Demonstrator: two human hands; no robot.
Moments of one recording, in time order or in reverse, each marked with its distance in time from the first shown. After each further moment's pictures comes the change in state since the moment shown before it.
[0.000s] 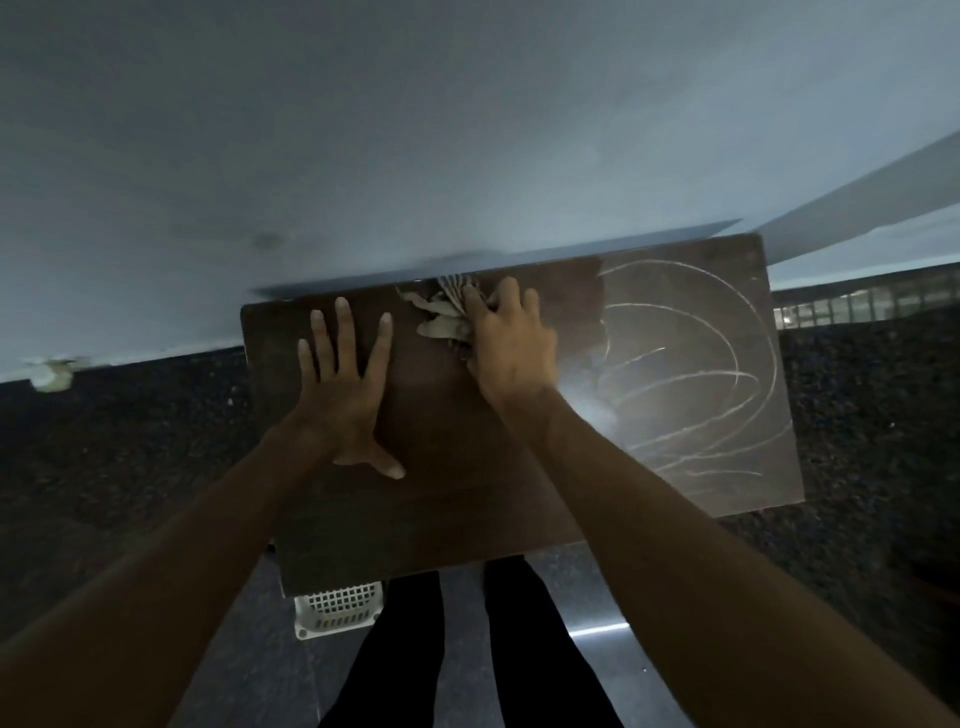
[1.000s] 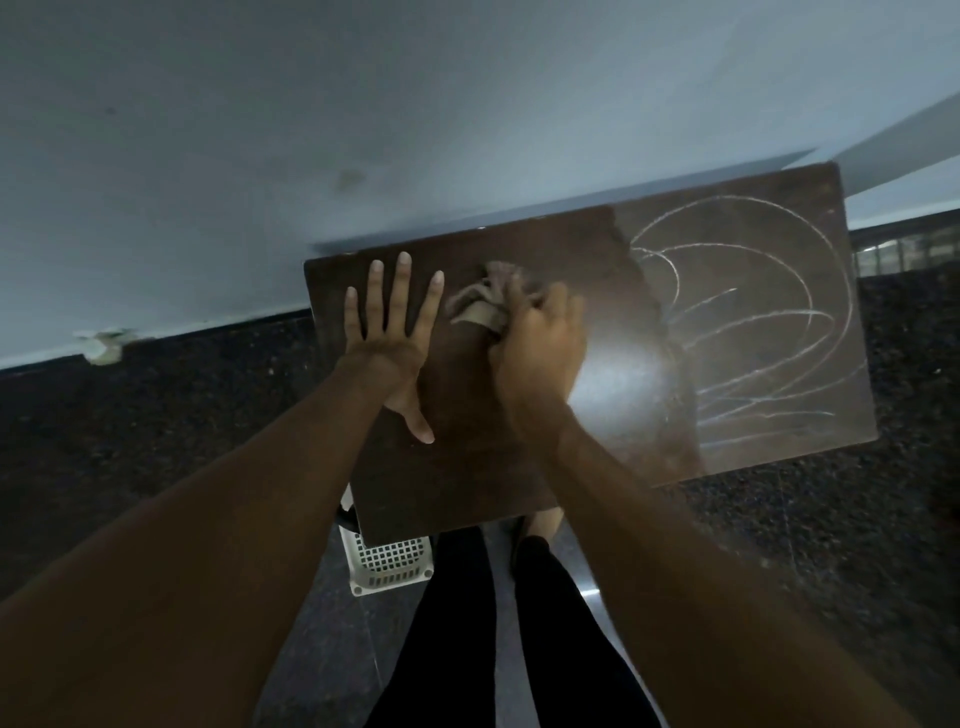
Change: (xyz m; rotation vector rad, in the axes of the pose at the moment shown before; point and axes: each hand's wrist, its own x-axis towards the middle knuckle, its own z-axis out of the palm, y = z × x) left_hand 0.004 -0.027 -0.006 0.155 -0.115 -0.043; right_hand -0.045 -0.068 0.029 0.145 0.111 0.321
